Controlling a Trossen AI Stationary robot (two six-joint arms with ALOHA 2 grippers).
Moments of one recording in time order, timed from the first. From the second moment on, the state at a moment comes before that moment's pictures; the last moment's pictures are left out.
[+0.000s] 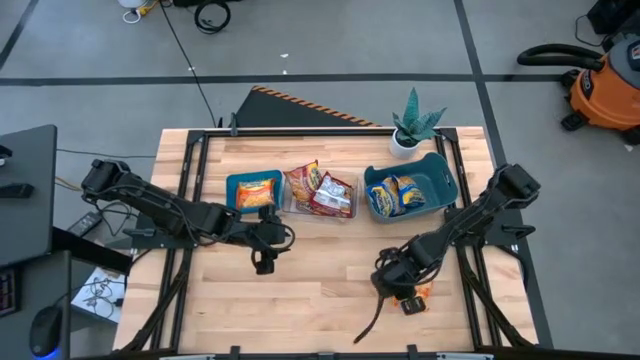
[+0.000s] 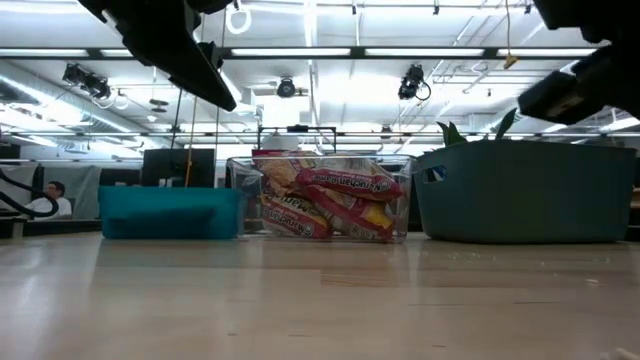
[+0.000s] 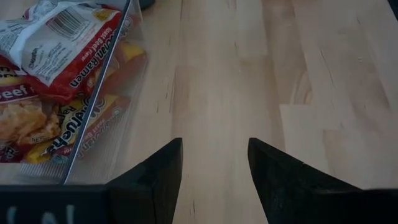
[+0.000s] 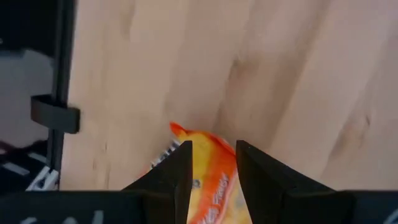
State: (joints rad) left arm -0.33 1.32 0.85 -0.32 -0.29 -0.22; right arm 0.55 1.64 1.07 -0.77 -0.20 0.34
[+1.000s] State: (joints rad) left arm -0.42 1.32 0.85 -0.51 -0.26 -0.41; right arm 0.49 1.85 1.13 -0.90 -0.27 0.01
